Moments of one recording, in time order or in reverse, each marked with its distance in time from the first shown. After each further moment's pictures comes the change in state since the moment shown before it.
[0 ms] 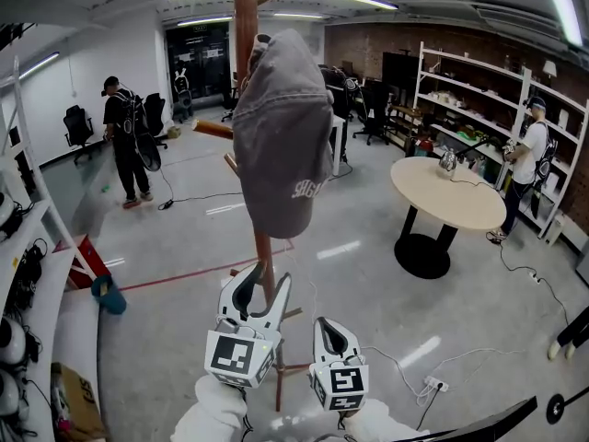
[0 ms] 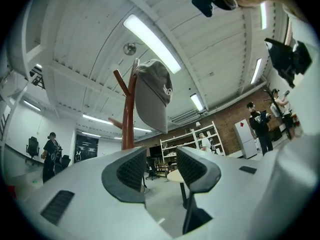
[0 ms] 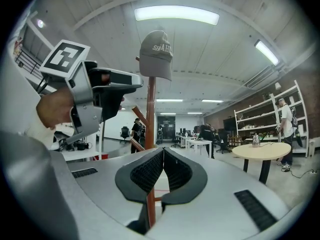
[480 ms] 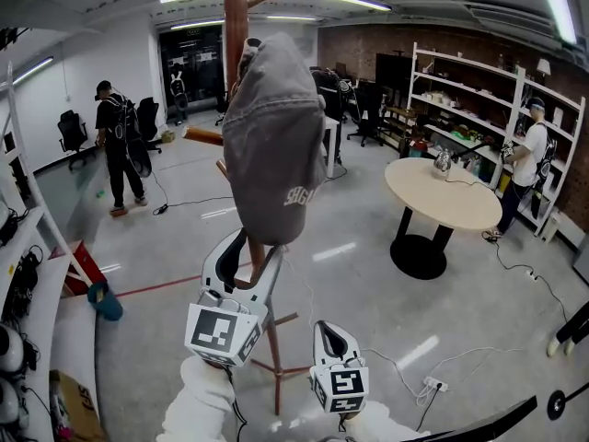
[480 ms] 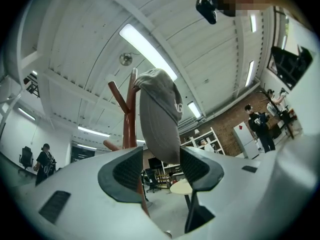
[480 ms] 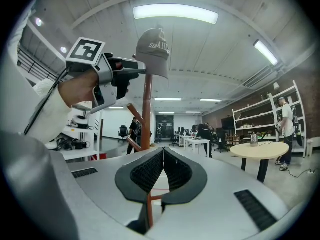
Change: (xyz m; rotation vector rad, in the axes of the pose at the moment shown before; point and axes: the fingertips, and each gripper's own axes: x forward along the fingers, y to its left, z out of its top) left arm 0.035 0.026 0.054 0.064 -0.120 -0.033; right arm 0.004 -0.011 -0.004 -0.002 0.011 -0.021
